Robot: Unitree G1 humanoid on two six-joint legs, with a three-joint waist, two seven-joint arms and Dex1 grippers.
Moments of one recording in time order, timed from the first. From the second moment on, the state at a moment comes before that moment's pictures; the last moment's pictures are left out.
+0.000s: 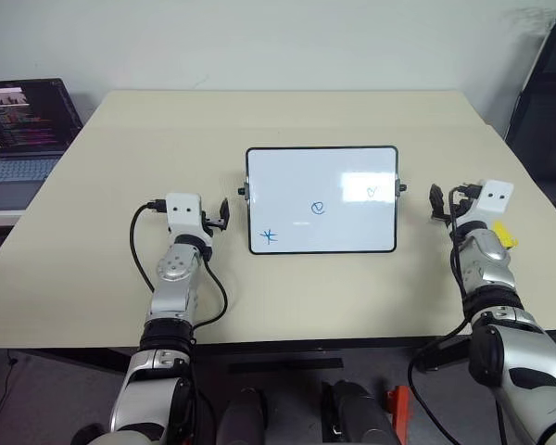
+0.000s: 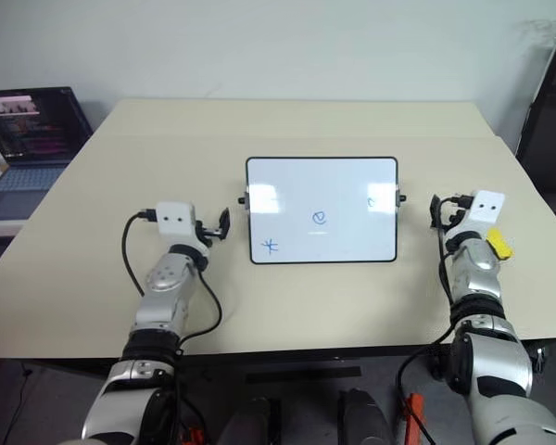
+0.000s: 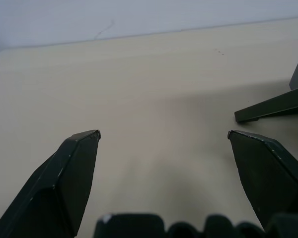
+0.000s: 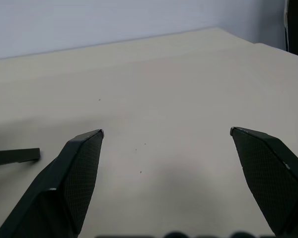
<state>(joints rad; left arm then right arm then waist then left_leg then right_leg) -0.53 0.26 0.16 0.51 -0.07 -0.07 -0.11 -0.79 -0.42 -0.33 1.03 0.24 -0.23 0.28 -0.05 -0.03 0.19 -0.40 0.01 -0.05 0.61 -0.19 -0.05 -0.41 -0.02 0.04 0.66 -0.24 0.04</state>
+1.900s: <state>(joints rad) -0.69 0.13 -0.38 0.10 -0.27 0.39 -0.93 -0.93 -0.89 -0.10 1.22 0.04 0.29 0.84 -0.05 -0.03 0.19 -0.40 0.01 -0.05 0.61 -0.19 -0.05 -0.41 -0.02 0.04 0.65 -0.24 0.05</state>
